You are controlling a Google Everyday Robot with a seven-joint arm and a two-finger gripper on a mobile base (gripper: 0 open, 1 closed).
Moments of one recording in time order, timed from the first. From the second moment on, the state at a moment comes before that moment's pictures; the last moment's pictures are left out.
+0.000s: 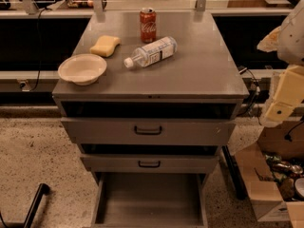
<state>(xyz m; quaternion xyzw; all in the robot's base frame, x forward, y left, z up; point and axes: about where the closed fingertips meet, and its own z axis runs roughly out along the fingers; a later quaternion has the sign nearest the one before) 0.438 -0.217 0.976 -0.60 0.78 -0.03 0.16</state>
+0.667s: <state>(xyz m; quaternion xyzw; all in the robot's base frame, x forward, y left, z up) 0.468 -0.182 0.981 -0.66 0.73 -0.05 0.16</state>
